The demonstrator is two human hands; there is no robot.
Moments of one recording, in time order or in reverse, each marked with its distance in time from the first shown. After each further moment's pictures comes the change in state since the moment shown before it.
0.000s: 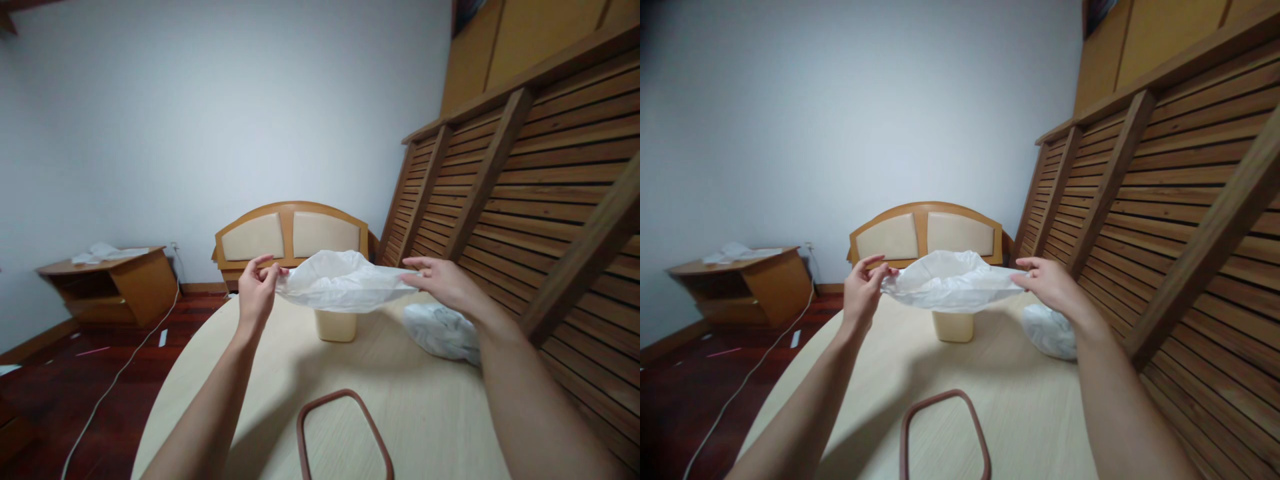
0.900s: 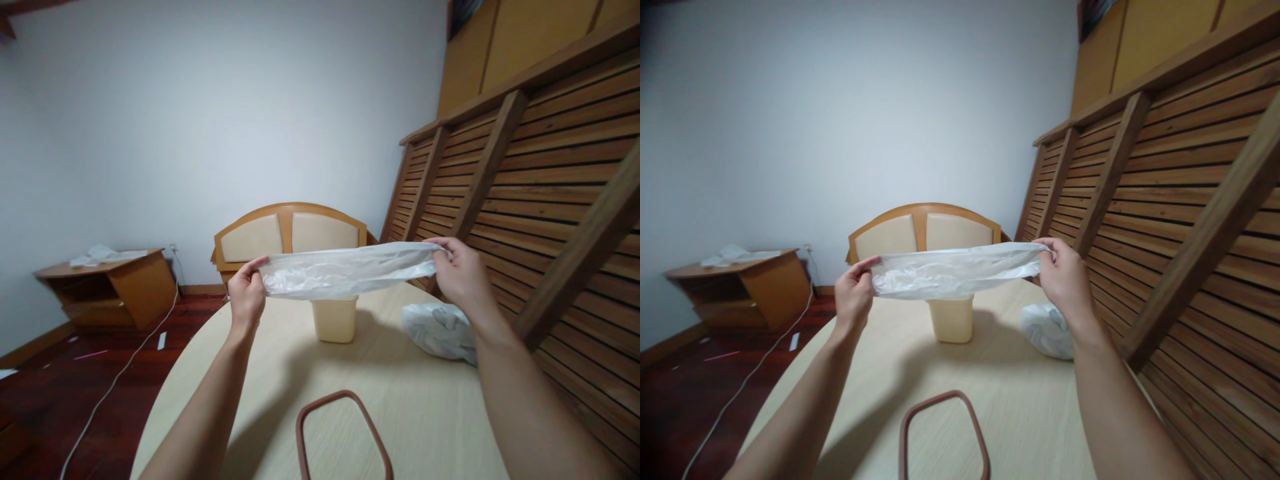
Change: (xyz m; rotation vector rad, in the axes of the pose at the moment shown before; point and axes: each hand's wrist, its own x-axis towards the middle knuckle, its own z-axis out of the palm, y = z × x) left_hand 0.015 -0.015 -0.015 0.192 0.145 0.047; right_hand 0.003 -0.007 -0.009 -0.154 0.488 -0.166
